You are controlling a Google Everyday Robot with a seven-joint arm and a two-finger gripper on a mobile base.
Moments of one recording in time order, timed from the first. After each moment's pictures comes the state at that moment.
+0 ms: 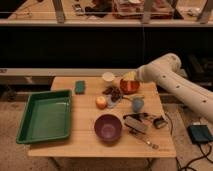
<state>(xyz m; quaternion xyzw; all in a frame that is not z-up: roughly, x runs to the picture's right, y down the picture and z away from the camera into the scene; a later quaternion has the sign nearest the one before) 0.182 -0.075 0.786 0.04 -0.07 -0.68 0.73</state>
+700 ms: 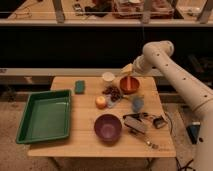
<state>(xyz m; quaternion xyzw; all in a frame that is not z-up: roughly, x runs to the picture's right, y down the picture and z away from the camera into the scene) 0.172 -0.093 0.836 -0.04 -0.18 -0.66 0.73</state>
